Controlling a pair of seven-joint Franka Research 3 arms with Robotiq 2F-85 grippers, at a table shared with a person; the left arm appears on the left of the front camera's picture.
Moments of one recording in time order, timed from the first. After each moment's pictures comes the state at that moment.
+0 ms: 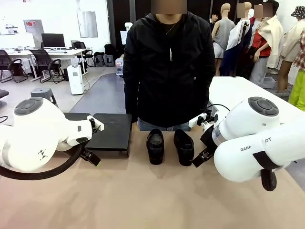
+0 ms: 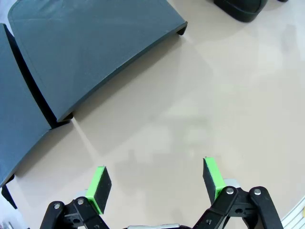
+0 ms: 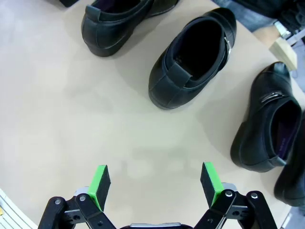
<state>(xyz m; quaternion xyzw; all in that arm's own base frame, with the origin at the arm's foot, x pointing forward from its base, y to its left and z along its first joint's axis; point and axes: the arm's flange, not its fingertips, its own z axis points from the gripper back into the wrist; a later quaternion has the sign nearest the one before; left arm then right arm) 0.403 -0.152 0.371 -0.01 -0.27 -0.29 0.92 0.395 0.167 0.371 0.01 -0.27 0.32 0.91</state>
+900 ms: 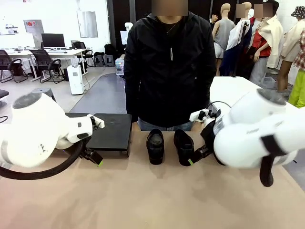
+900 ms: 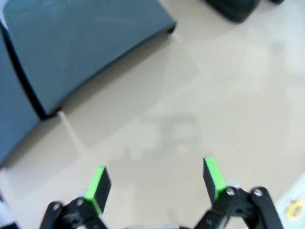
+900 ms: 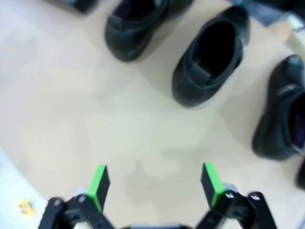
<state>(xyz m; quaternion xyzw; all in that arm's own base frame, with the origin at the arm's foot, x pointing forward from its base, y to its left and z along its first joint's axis) 0.391 -0.160 0.388 -0.05 -0.24 -0.27 0.93 0.379 0.170 0.403 0.09 -0.25 0.28 0.92</state>
